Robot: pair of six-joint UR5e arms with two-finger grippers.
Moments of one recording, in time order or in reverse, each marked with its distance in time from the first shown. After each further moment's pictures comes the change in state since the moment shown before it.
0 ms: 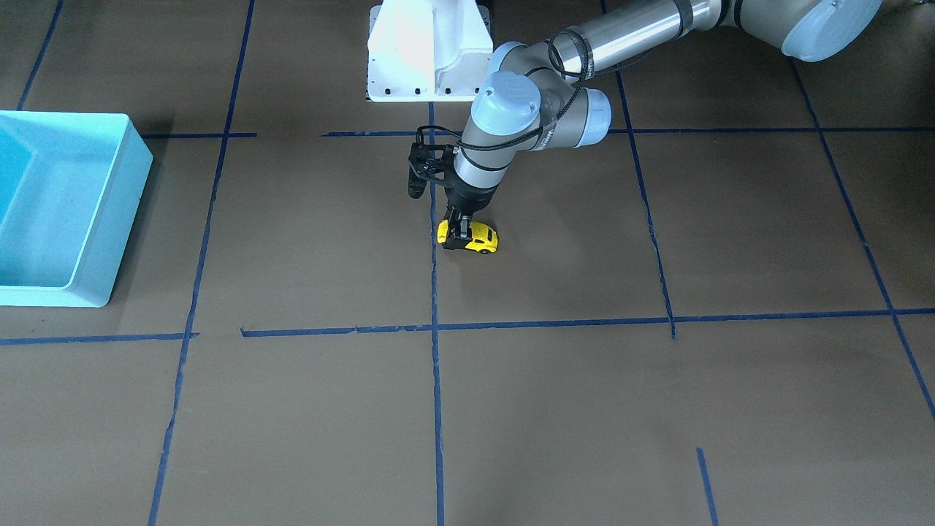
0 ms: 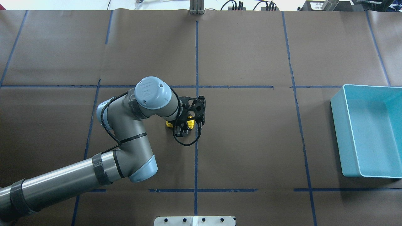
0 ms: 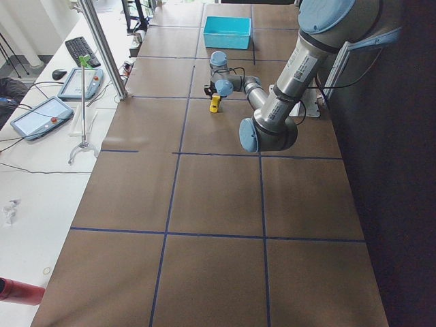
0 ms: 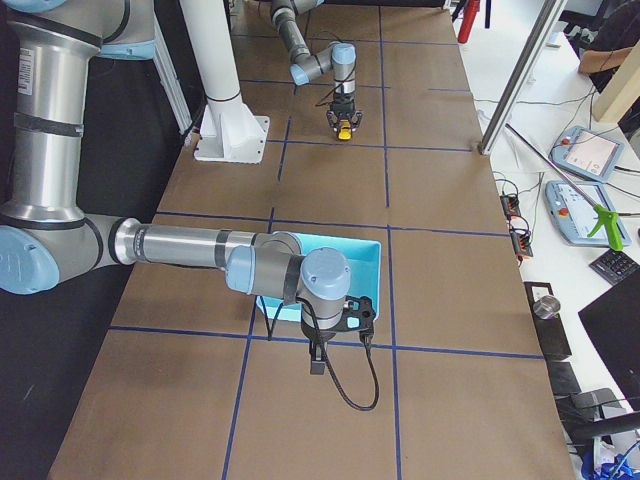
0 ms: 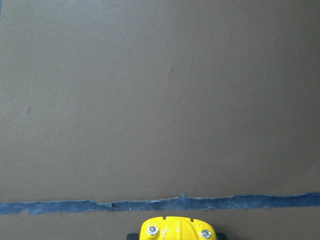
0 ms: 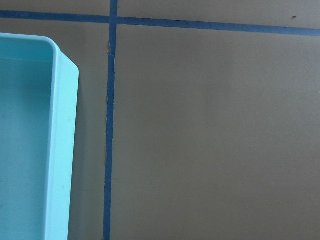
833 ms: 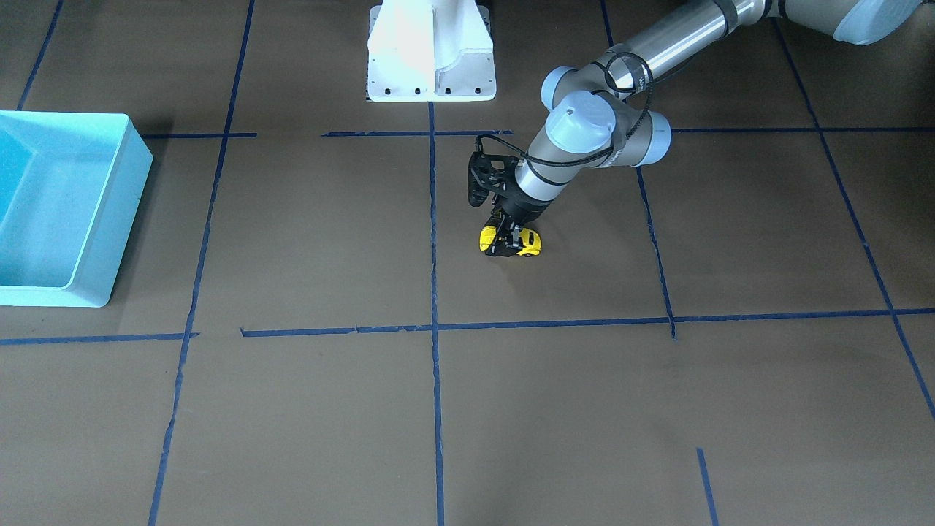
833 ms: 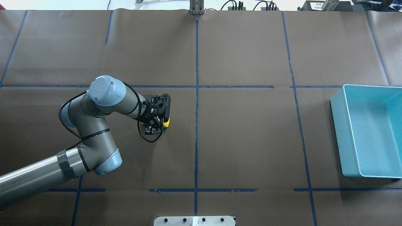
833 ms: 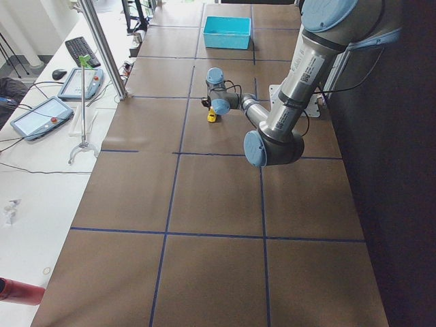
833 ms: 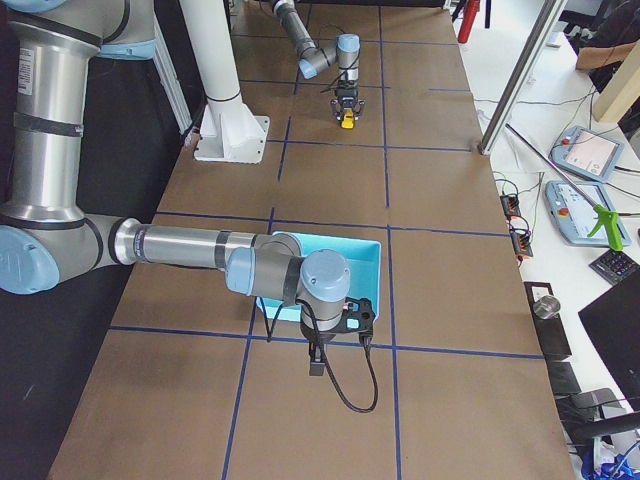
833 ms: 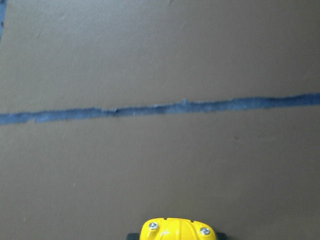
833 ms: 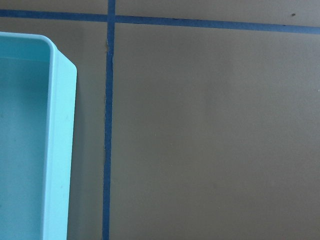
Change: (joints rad) left arm -0.082 0.193 -0.025 -0.232 -0.121 0.000; right arm 0.000 0.000 -0.005 0.002 0.000 0.001
